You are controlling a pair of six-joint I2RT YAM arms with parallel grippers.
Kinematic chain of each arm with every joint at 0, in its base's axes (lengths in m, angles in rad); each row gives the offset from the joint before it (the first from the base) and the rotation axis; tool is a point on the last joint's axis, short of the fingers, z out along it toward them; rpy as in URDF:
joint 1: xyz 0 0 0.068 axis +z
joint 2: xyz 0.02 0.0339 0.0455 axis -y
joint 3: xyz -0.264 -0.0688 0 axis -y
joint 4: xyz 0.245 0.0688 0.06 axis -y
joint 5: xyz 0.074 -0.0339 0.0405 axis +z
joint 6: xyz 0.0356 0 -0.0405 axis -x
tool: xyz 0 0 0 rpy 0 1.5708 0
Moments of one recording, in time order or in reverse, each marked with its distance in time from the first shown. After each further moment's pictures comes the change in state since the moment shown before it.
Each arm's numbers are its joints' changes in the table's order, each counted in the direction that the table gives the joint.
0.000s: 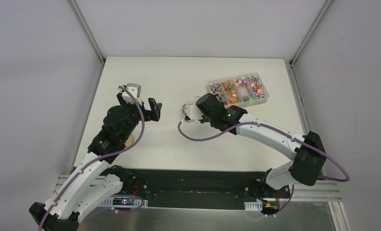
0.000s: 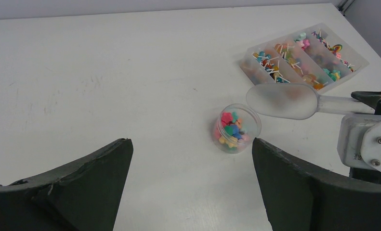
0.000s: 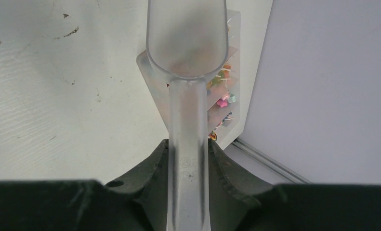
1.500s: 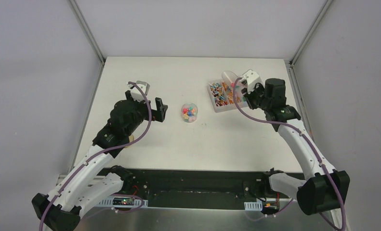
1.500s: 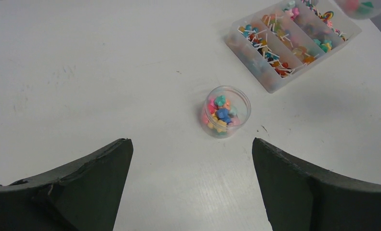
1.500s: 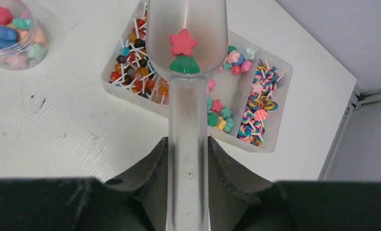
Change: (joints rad) left arm 0.000 -0.113 0.033 -0.024 -0.107 0.000; right arm -0.743 0.340 -0.248 0.294 0.707 -0.451
